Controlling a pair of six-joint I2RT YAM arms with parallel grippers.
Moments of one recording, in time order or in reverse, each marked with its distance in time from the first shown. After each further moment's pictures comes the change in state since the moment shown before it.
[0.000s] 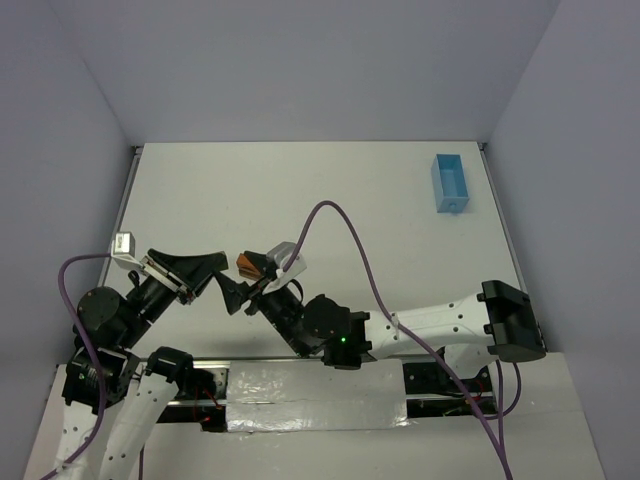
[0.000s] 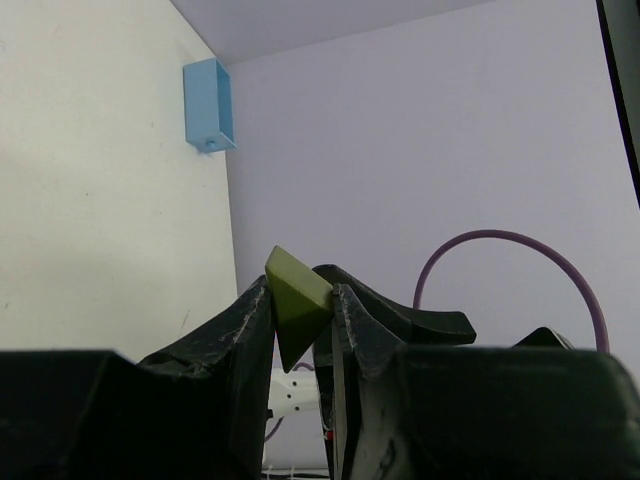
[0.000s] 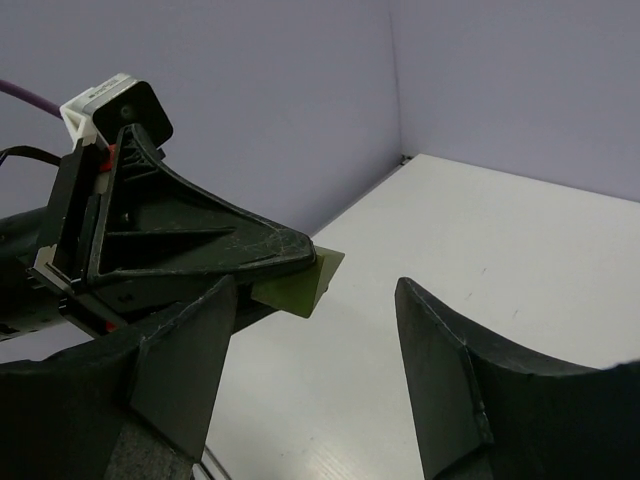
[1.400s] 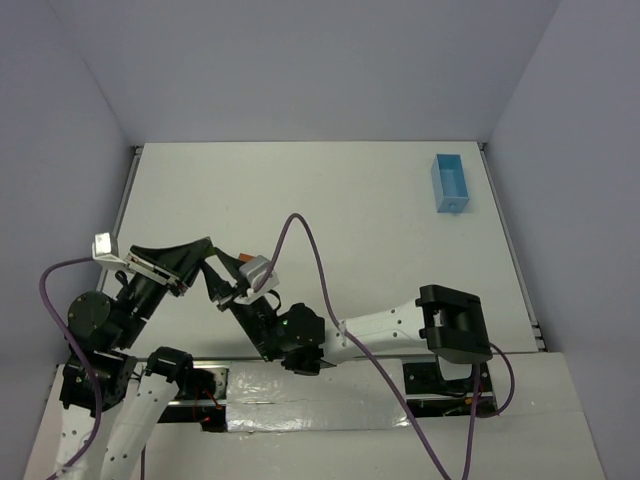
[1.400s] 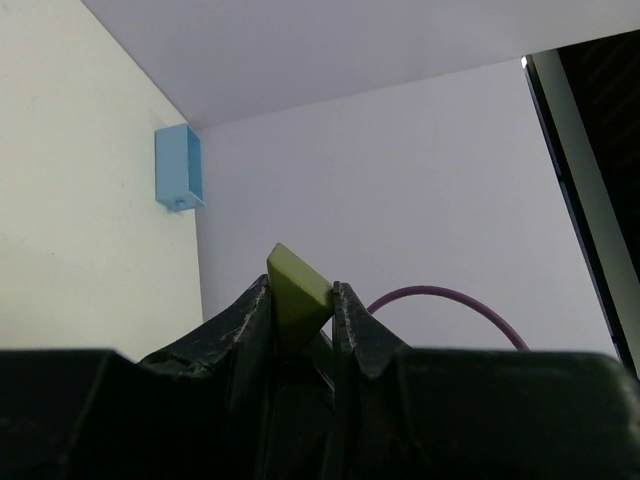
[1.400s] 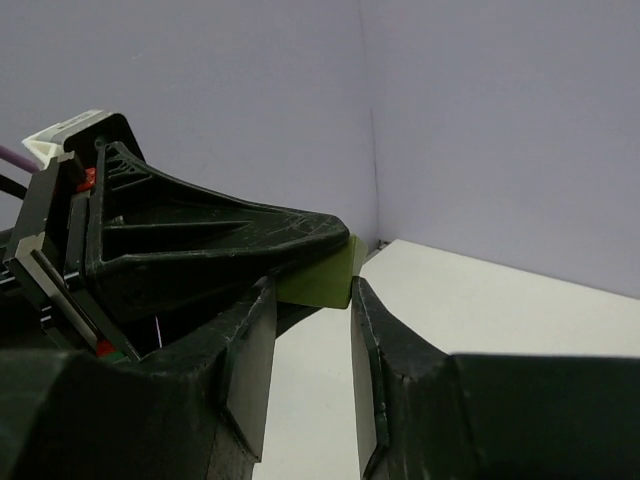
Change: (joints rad) left arm 0.016 -0.005 0.021 0.057 -0.108 -0.066; right arm -0.009 0.284 0.137 0.456 0.011 -0.326
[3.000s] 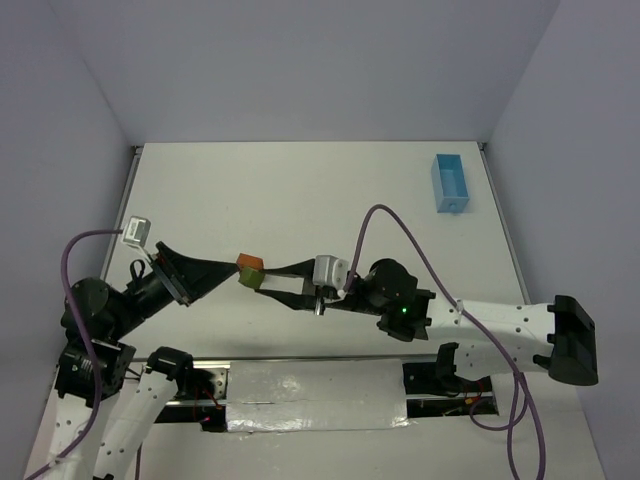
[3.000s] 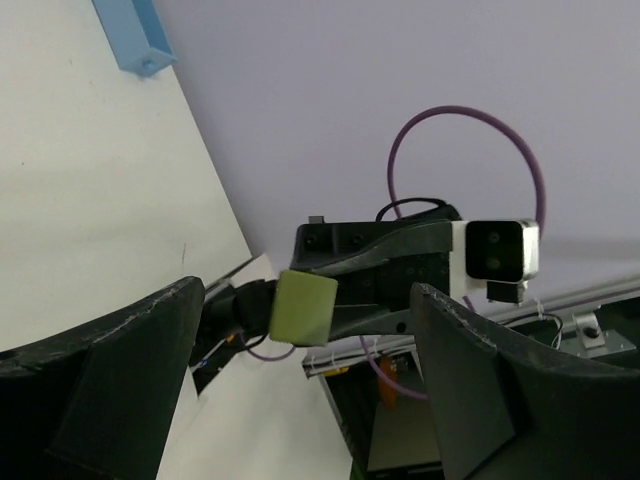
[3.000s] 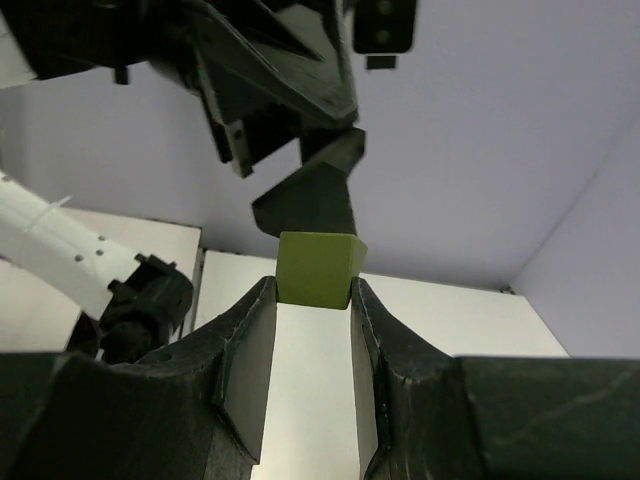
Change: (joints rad) left arm -0.014 0.086 0.082 0.016 0.397 0.224; right arm -0.294 -0.649 -0.445 -0.521 -1.023 0.100
